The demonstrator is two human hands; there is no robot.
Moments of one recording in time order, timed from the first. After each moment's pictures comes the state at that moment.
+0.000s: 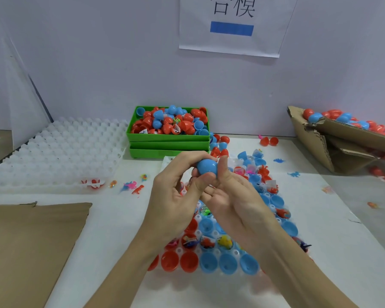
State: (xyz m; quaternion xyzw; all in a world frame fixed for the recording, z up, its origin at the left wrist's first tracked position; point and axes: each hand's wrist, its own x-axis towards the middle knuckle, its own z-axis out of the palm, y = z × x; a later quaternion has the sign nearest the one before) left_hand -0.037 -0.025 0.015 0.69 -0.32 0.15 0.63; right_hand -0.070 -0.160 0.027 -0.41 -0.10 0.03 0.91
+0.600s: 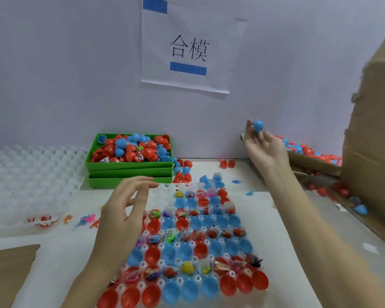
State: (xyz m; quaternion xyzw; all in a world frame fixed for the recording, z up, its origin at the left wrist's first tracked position) left_hand -0.022 -0.014 0.016 0.74 -0.22 0.17 0.61; right_hand 0.001 -0.325 0.114 -0.11 0.04 -0.19 0.97
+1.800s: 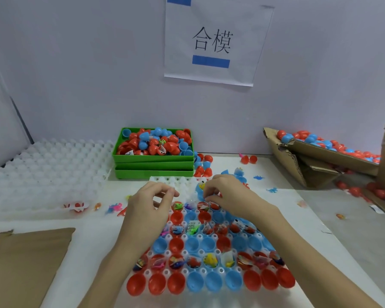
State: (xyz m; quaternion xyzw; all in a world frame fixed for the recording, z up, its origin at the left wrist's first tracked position) left_hand -0.011 -0.006 0.008 0.84 -0.17 0.13 0.50; right_hand -0.001 -0.238 0.024 -0.99 -0.10 -0.04 0.13
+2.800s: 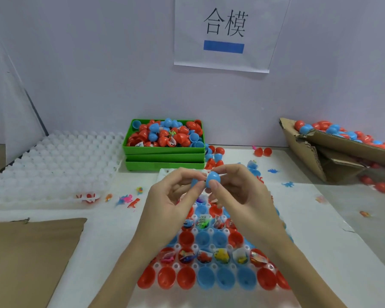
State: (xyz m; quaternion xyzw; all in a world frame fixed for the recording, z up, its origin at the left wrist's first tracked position) left_hand -0.028 -0.020 0.018 0.70 -0.27 0.08 0.65; right_hand -0.073 -0.190 0.024 -0.77 -0.10 -0.22 0.59
